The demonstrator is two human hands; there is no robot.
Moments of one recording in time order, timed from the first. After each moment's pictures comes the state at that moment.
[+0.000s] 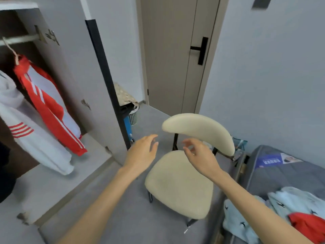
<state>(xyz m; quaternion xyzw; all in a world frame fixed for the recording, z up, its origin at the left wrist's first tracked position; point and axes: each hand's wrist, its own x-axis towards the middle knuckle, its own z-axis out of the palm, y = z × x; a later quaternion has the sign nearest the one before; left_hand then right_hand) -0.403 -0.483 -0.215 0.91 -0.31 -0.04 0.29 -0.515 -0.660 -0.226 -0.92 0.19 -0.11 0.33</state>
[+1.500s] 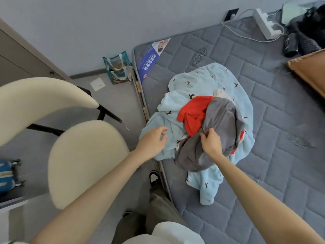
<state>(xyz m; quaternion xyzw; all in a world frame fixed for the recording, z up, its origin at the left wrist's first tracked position) -0.663 -0.870 -0.439 0.65 -0.61 -0.44 0.06 -0.885 -0.888 -0.505 -0.50 0.78 -0.10 0.36</state>
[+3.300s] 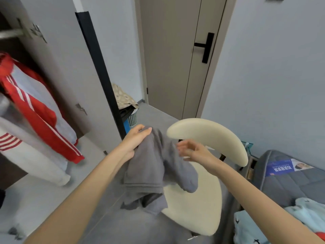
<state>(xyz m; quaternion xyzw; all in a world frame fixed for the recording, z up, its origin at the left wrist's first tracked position) -0.273 -0.515 -0.214 0.73 -0.07 -0.30 0.61 -0.420 -0.689 -0.232 -0.75 0.22 0.03 0.62</state>
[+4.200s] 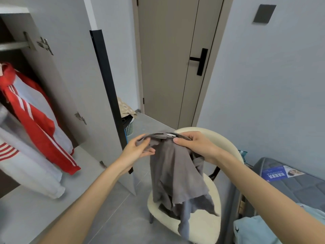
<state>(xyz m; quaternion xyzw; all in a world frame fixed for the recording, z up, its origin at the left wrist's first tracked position) -0.280 -0.486 -0.211 0.64 -0.14 -0.29 0.70 -0.396 -0.676 -0.177 -0.78 0.13 -0.01 0.61</state>
